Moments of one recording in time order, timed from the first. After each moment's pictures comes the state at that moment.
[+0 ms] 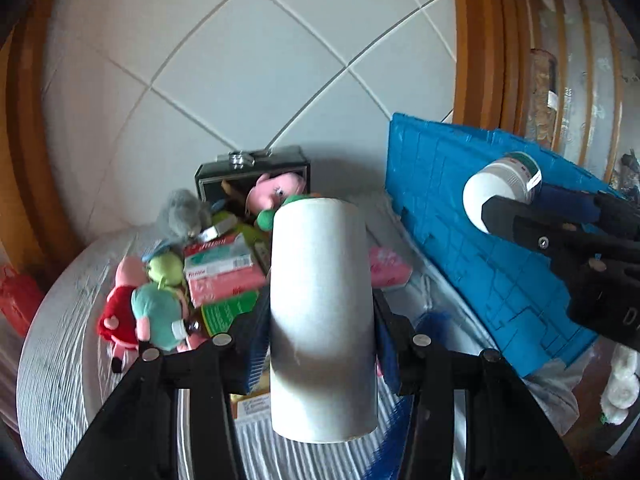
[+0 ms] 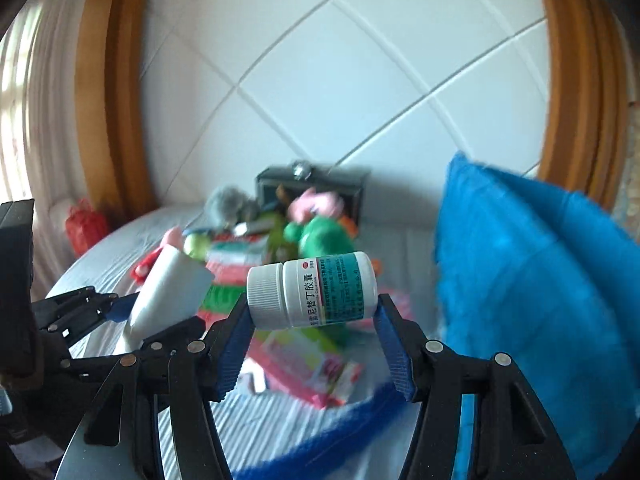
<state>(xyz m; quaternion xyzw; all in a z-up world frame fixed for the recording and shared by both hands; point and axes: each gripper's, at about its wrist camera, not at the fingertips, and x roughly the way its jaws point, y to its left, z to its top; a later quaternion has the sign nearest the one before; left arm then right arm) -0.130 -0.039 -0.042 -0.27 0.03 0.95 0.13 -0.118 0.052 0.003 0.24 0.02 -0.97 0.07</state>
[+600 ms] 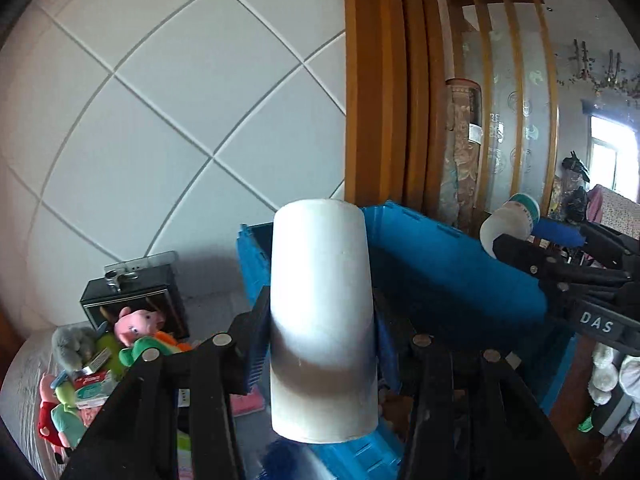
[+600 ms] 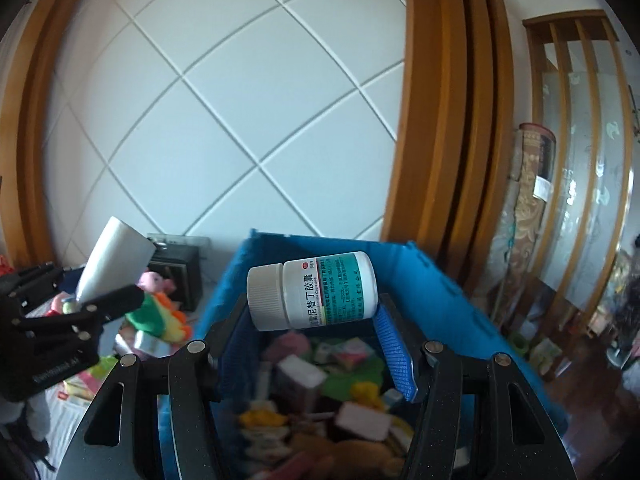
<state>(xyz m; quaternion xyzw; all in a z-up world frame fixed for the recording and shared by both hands) -0.175 0.206 0.100 -0.20 0.04 0.95 0.24 -0.129 0.323 0.099 0.20 0.03 -0.98 -0.04</state>
